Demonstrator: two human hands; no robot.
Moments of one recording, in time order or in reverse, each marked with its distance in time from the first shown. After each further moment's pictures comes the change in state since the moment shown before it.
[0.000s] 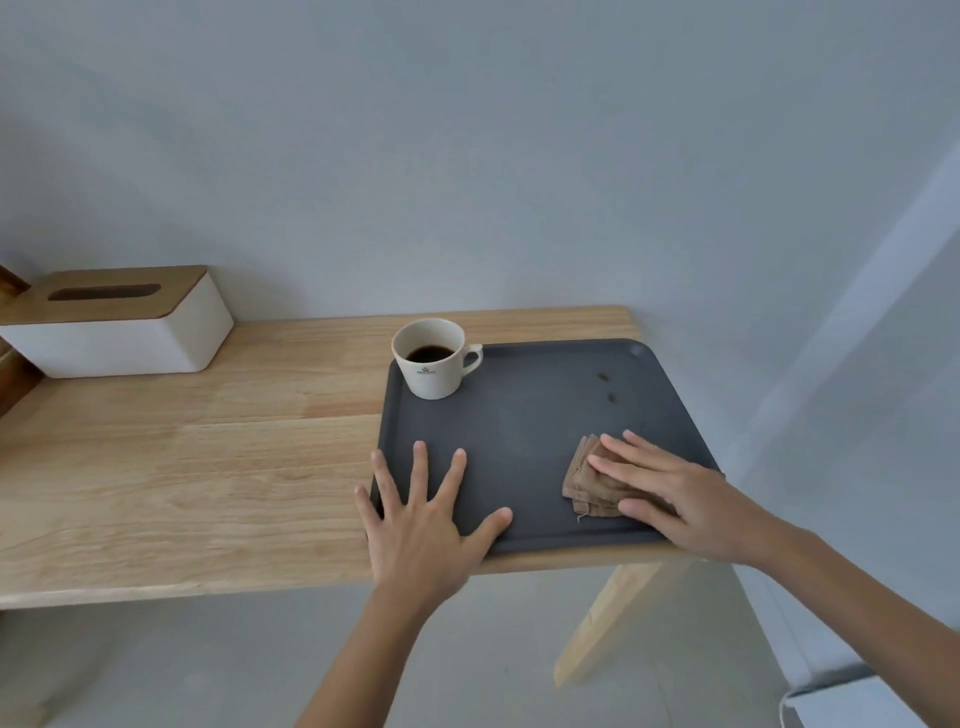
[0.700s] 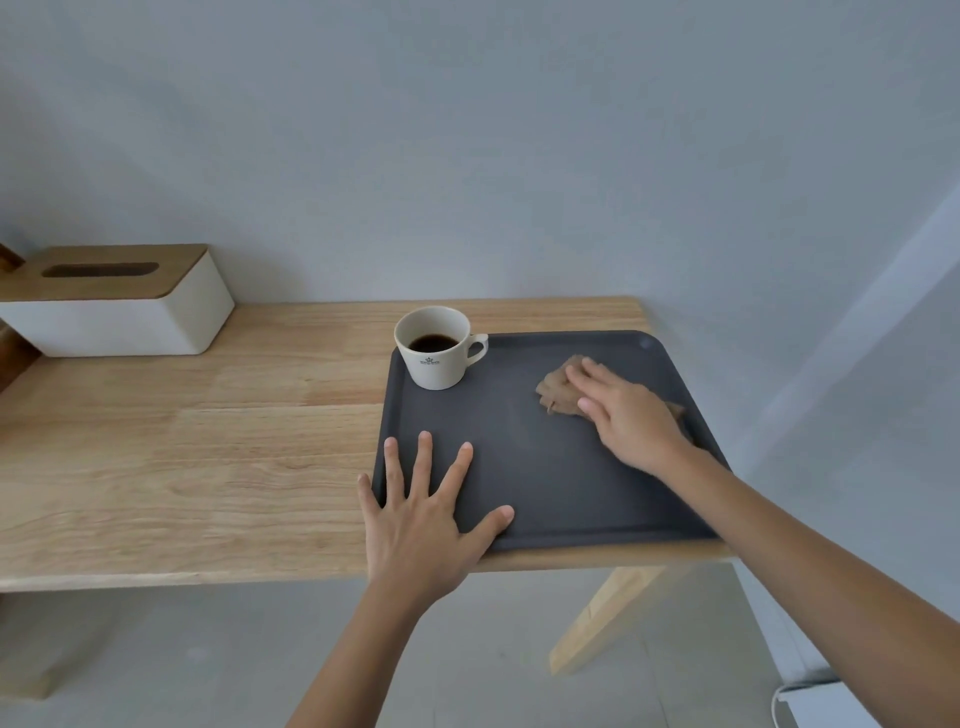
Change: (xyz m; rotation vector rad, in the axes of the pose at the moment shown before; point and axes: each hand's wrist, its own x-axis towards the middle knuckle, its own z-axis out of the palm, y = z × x) left_hand 0.002 -0.005 0.000 0.012 -0.003 0.048; right_hand 0.110 0.013 0.012 -0.063 0.186 0.226
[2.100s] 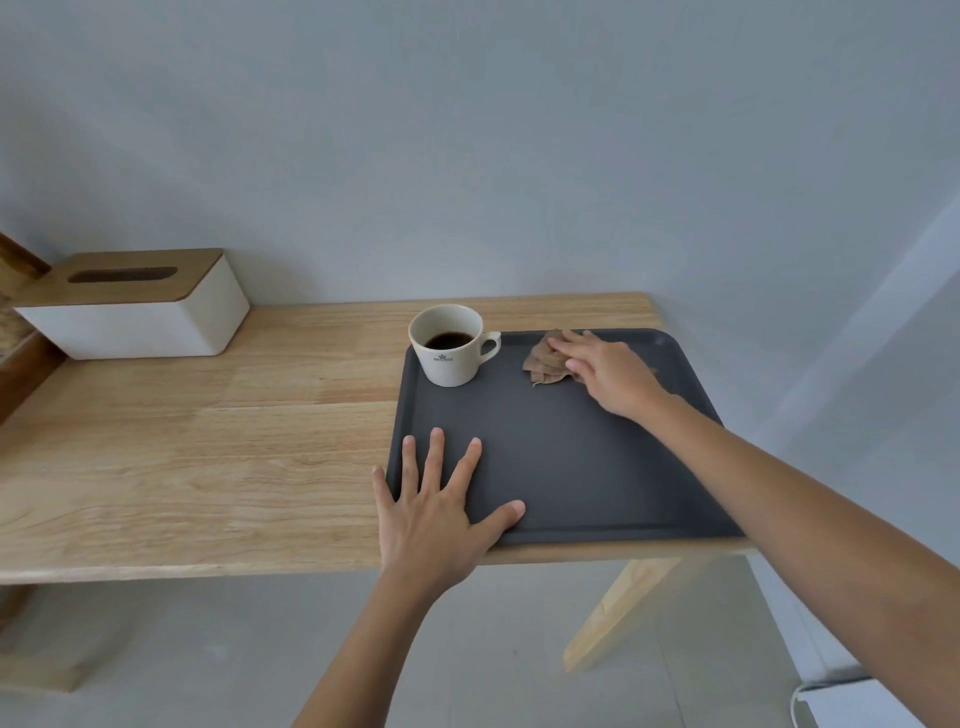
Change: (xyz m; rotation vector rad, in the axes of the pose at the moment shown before) left_hand 0.001 0.000 -0.005 0.001 -0.061 -0.003; right_hand 0.054 -0.008 -0.003 0.041 -0.038 -0.078
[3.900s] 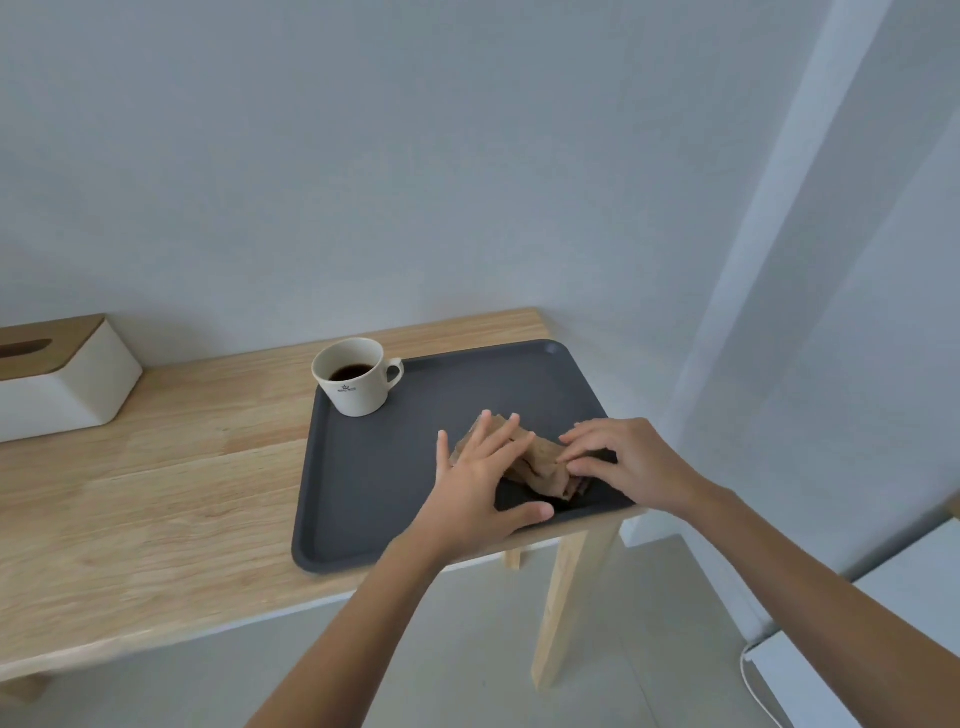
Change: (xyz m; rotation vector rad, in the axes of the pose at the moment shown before) left_hand 0.018 0.096 -0.005 -0.363 0.022 0.668; right_hand -0.184 0.010 -0.053 0.231 0.112 0.017
